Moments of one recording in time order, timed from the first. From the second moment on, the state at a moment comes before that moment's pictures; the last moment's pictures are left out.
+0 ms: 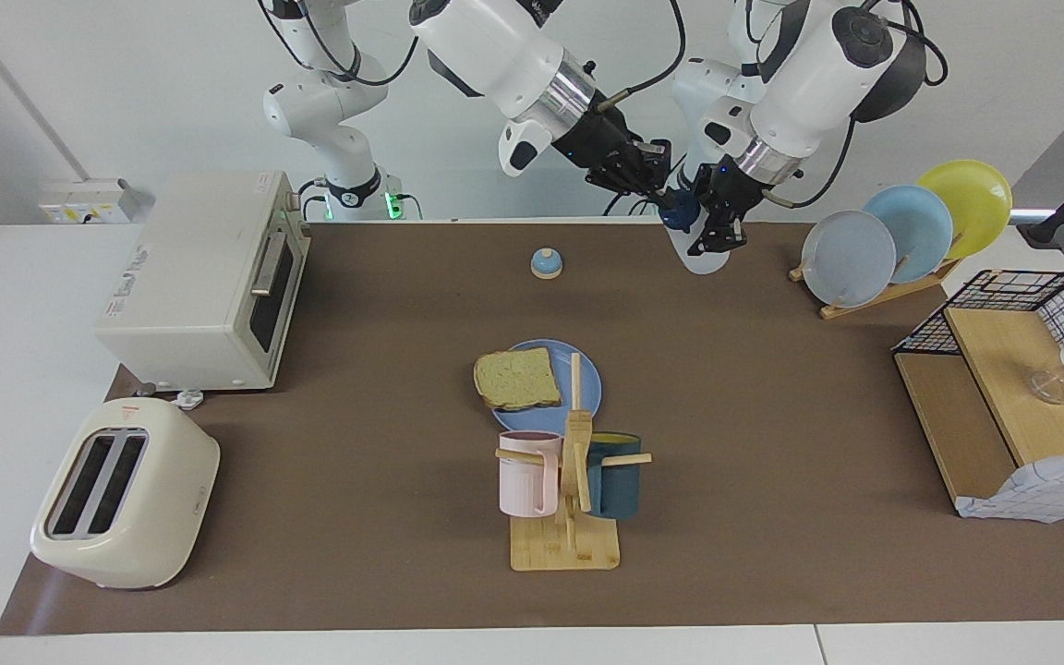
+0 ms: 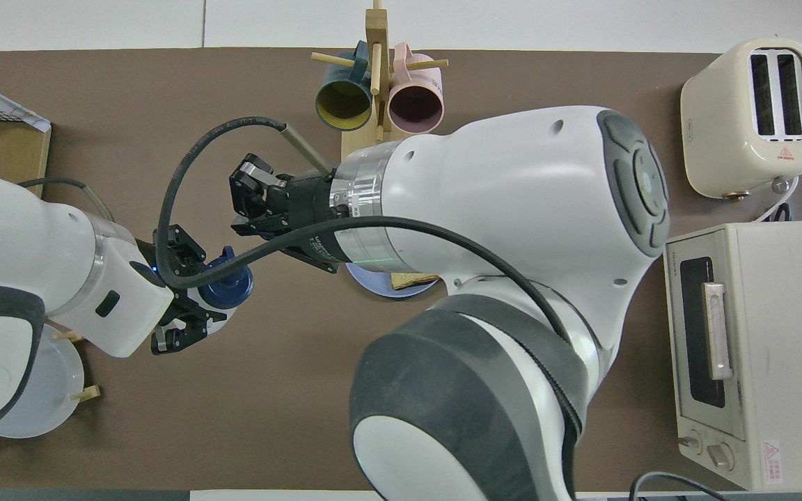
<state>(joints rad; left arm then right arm) -0.74 -0.20 0.36 -1.95 -0.20 1.72 1.17 0.65 0.23 -0.02 -1.41 0.72 2.18 1.01</state>
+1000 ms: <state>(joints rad) -0.74 -0.20 0.36 -1.95 -0.20 1.72 1.15 0.74 0.19 -0.01 -1.48 0.57 2.16 0.88</state>
